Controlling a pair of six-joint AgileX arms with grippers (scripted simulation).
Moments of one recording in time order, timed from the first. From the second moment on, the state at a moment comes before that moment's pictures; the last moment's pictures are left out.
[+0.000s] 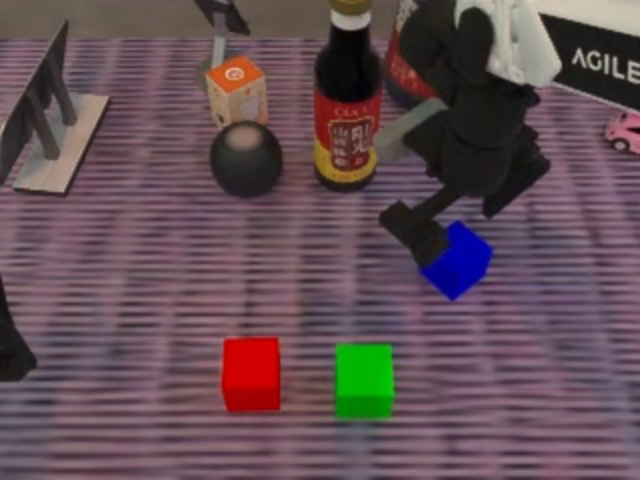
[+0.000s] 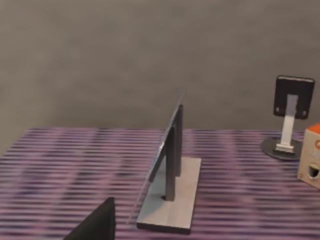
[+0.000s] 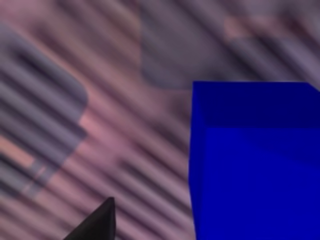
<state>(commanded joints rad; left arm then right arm) 0.02 0.00 0.00 0.00 0.00 0.00 0.48 2.23 1.82 -1.17 0.00 -0.21</state>
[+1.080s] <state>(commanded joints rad) 0.02 0.00 0.00 0.00 0.00 0.00 0.48 2.30 1.66 -0.94 0.00 -0.21</state>
